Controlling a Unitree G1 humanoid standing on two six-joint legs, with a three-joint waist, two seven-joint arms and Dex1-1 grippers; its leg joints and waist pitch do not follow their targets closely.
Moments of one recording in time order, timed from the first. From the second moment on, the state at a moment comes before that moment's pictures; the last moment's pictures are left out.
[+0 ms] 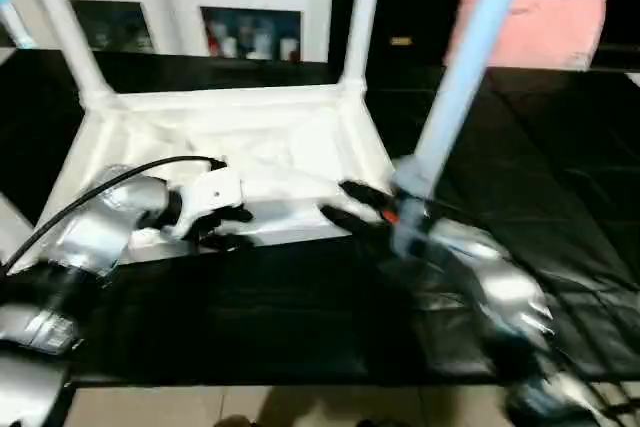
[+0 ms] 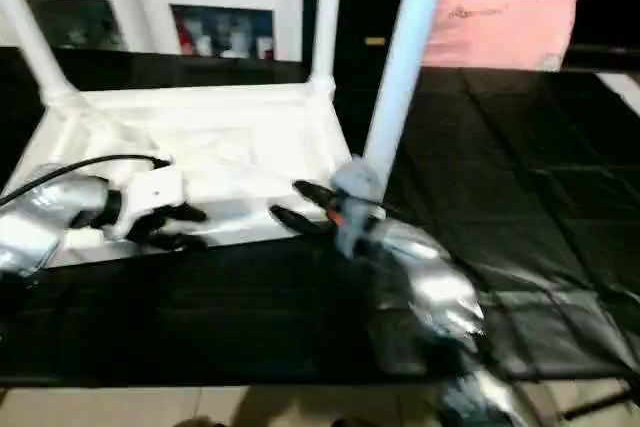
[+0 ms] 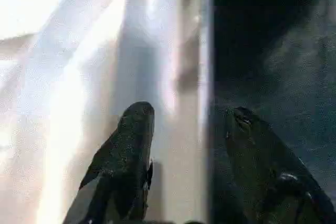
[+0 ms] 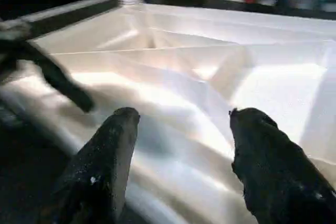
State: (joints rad) left arm -0.59 0.66 -0.28 0.36 0.18 0.12 -1.16; right arm -0.50 -0.05 0.10 0.42 0.17 0.26 0.55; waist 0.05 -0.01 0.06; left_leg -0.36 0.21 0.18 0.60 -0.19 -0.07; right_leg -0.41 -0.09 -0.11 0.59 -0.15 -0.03
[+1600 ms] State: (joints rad) left arm -0.12 0.76 0.04 -0.10 -0.20 0.52 -1.13; right arm -0.38 -0.31 0.05 0.42 0.25 0.07 0.68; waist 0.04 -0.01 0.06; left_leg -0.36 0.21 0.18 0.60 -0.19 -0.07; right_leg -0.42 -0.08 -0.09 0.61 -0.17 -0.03
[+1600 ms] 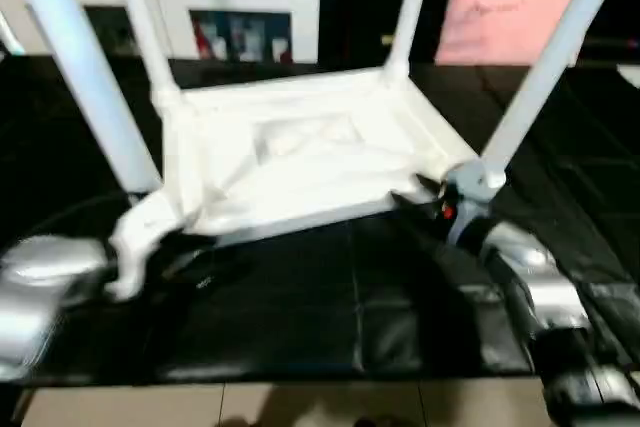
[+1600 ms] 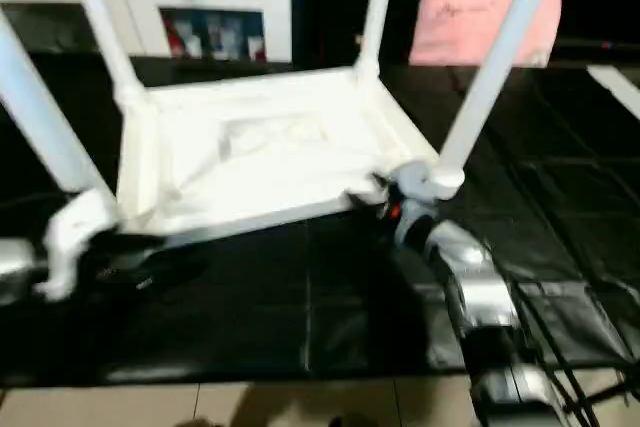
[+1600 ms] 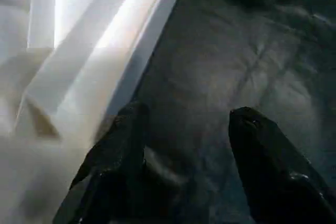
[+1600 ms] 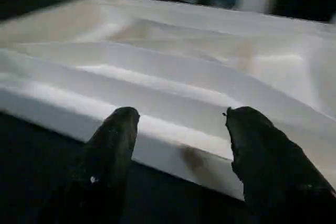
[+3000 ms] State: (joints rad) left arm -0.35 0.69 0.15 0.20 -0.37 0.50 -1.15; right arm -0.43 -0.27 0.11 0.56 0.08 0.25 0.44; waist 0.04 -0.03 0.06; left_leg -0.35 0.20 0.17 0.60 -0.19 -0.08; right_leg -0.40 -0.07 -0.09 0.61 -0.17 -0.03
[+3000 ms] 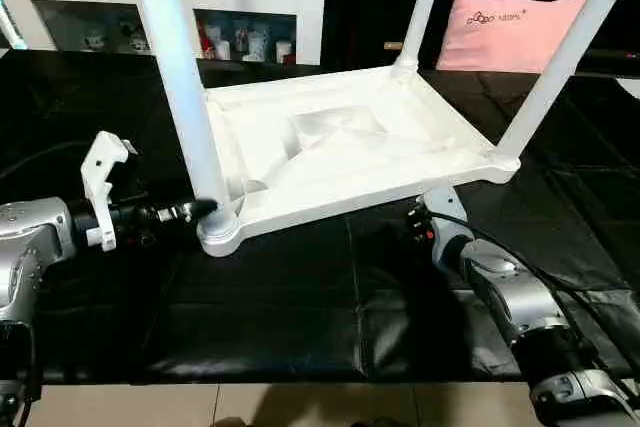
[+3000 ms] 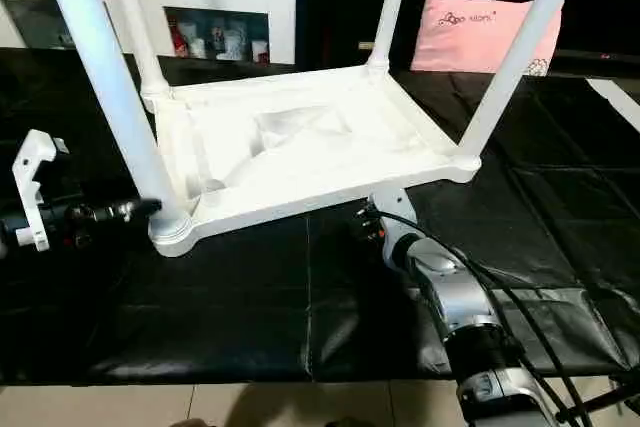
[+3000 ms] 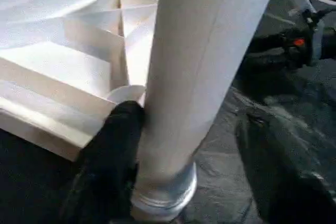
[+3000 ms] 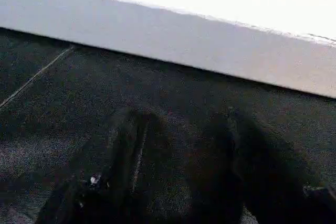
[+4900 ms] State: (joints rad) left arm -0.55 0.21 -0.22 0.07 -0.43 0.49 -0.96; right arm -0.71 -0.08 0.07 1.03 0.02 0.01 0.41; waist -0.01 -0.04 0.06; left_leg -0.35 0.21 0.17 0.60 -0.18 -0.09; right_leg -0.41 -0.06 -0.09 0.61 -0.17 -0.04
